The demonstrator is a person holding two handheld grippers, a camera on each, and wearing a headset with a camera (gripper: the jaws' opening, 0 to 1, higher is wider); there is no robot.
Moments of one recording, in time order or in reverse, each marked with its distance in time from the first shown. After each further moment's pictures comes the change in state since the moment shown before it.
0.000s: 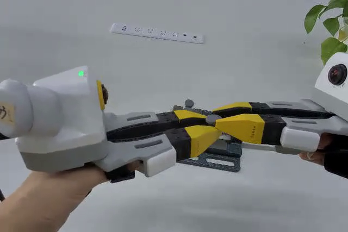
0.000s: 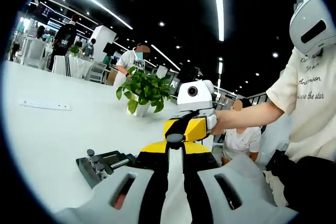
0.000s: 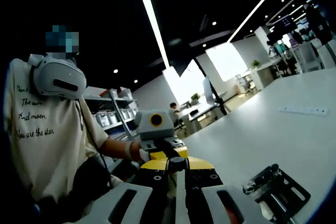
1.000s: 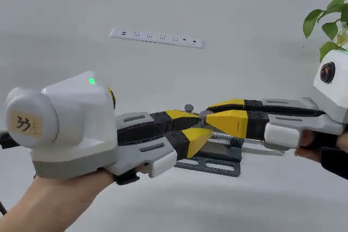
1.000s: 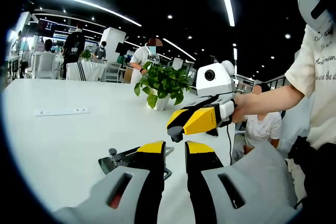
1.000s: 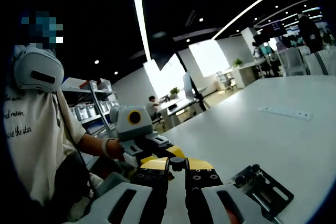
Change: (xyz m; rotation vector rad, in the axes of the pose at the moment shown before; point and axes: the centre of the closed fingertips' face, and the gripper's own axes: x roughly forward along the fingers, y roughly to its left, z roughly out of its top) left arm 0.000 0.028 -0.010 0.112 0.077 0.173; right arm 0.007 -0.028 -0.003 -0.037 0.065 -0.195
